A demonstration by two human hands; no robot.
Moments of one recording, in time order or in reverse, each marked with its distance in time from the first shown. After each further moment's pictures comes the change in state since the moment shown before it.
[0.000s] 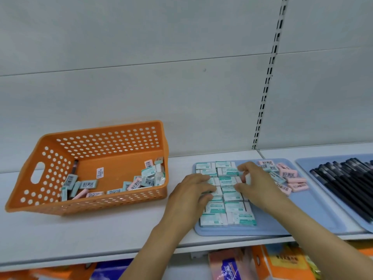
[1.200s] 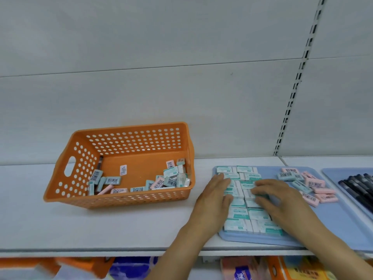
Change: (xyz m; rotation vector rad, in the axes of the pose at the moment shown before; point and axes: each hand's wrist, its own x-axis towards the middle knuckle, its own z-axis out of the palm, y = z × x) left_hand -0.004 0.004 0.006 -0.178 -0.026 -0.177; right_hand -0.022 0.014 0.008 -0.176 0.055 -0.291
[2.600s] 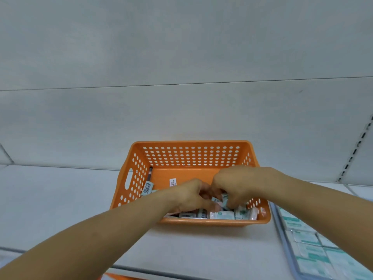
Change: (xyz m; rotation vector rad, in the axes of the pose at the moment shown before) left_hand 0.019 -0.110 -0.169 -0.179 -0.423 -0.236; right_hand 0.139 -0.218 0.057 -0.696 -0.769 -0.556
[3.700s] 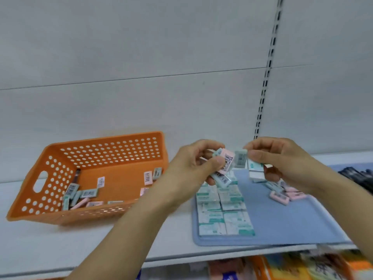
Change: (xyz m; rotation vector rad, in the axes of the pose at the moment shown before) left_hand -0.008 0.177 0.118 -0.422 0.275 0.433; right_hand -0.224 0.110 0.096 1.537 0.816 0.286
